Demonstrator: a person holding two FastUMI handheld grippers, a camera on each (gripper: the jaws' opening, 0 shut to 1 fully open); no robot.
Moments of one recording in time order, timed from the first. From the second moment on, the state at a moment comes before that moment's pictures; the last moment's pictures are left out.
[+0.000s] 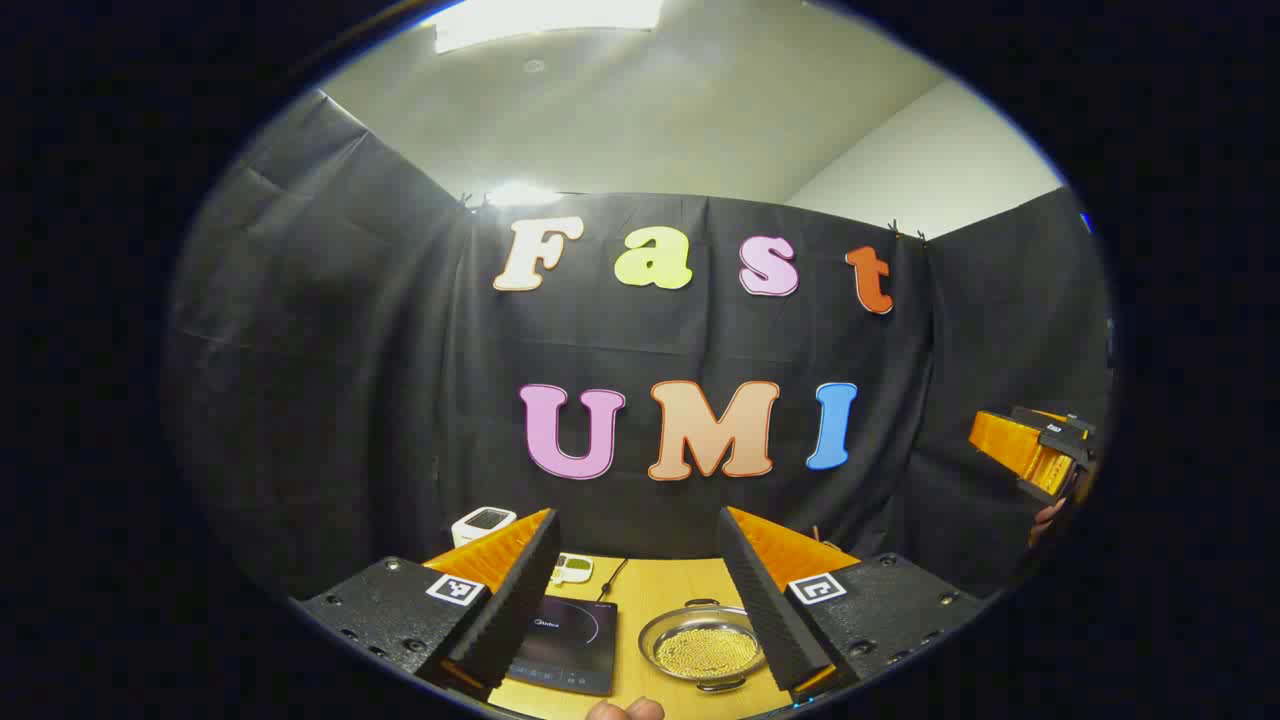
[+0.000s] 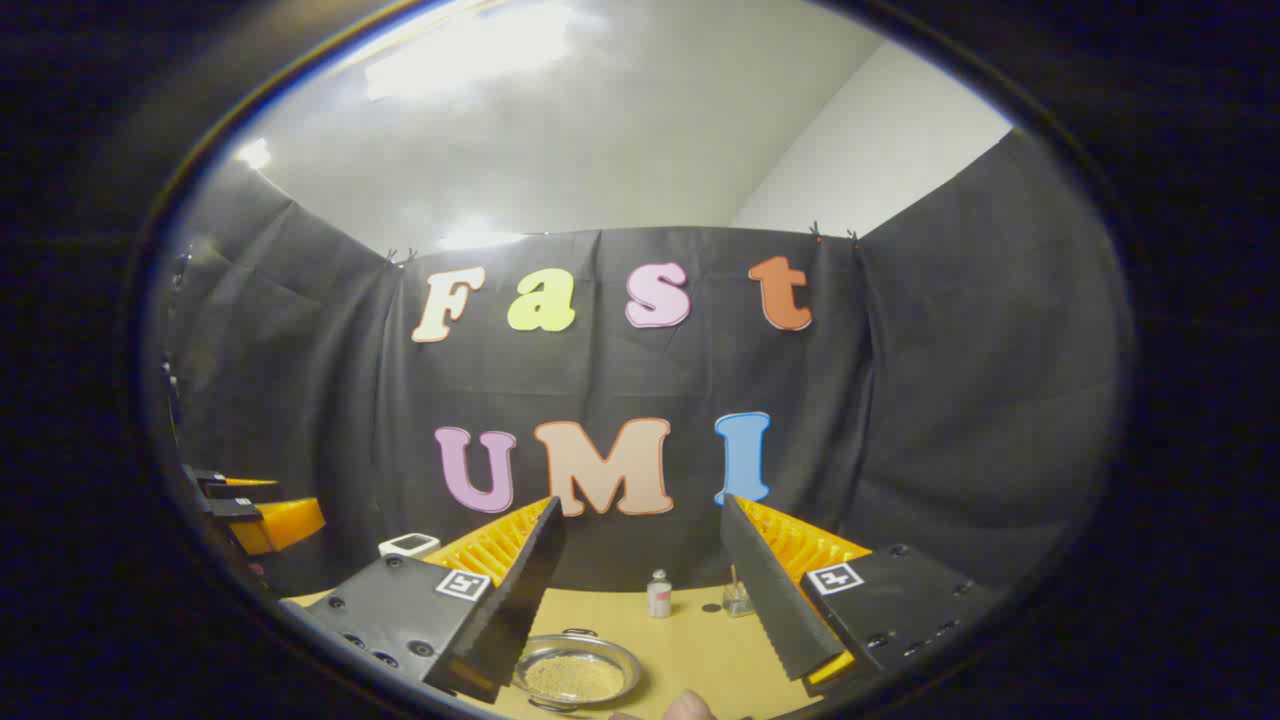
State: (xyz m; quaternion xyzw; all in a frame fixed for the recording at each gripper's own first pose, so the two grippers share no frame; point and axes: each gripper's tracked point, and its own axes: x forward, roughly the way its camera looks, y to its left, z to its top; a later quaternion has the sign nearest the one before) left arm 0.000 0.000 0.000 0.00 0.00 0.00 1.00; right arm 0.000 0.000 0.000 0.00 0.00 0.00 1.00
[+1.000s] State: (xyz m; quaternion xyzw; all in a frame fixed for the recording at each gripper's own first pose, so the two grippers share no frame) left arm 0.003 -0.025 -0.001 0.02 0.01 0.03 1.00; right arm 0.033 -0.027 -0.027 0.02 0.02 0.04 1.00
